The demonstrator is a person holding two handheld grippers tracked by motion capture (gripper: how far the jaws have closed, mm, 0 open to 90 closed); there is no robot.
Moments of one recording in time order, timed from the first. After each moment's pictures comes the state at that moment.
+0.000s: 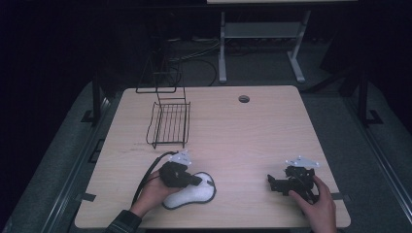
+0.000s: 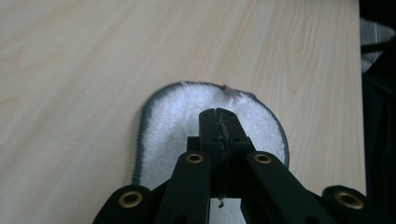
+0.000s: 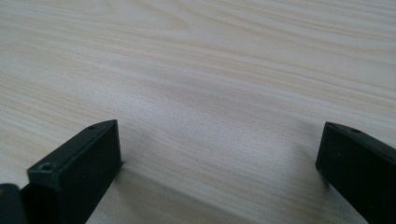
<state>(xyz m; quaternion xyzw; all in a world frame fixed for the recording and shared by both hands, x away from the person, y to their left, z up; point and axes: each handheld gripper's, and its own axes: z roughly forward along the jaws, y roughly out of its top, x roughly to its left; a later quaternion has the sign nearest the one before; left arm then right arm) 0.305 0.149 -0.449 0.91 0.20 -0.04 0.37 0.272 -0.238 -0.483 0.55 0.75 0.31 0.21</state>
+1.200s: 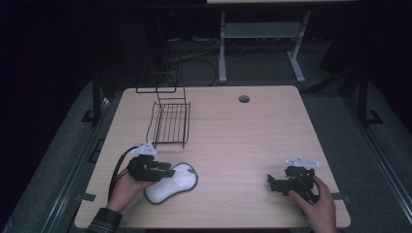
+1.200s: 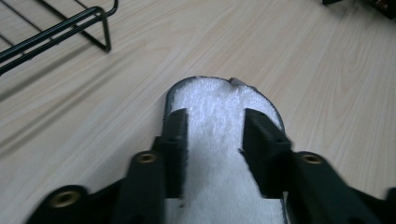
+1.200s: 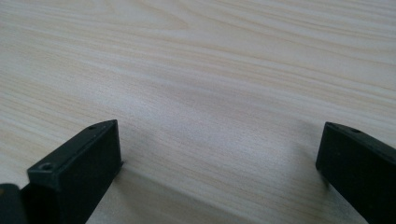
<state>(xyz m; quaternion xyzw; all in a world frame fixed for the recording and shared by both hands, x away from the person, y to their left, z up) 0.310 0.241 -0.433 0.86 0.32 0.02 0.40 0.272 -0.238 -0.483 0.55 0.75 0.31 0.21</state>
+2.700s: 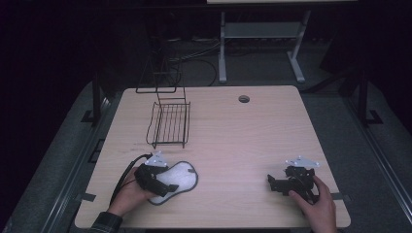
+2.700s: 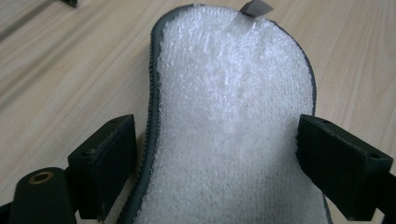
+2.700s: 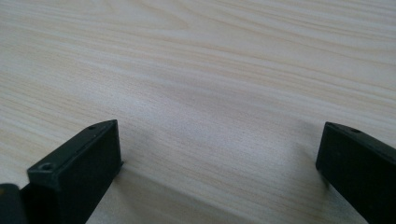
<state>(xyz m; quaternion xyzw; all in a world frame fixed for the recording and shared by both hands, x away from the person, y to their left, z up) 0.306 0.223 -0.461 0.91 0.26 0.04 0.33 0.272 -0.238 -0.483 0.55 0.75 0.31 0.21</state>
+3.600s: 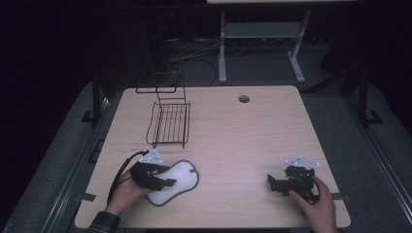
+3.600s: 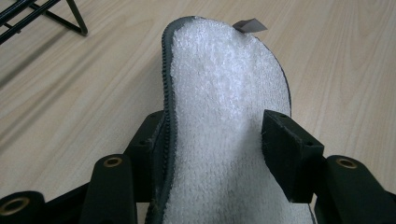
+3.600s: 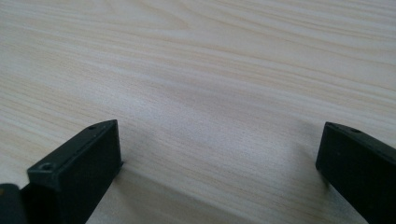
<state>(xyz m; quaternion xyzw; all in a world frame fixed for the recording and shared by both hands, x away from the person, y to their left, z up) 0.305 0.230 -0.441 0.90 0.25 0.04 0.35 0.272 -0.238 -0.483 0.55 0.75 0.31 0.21</state>
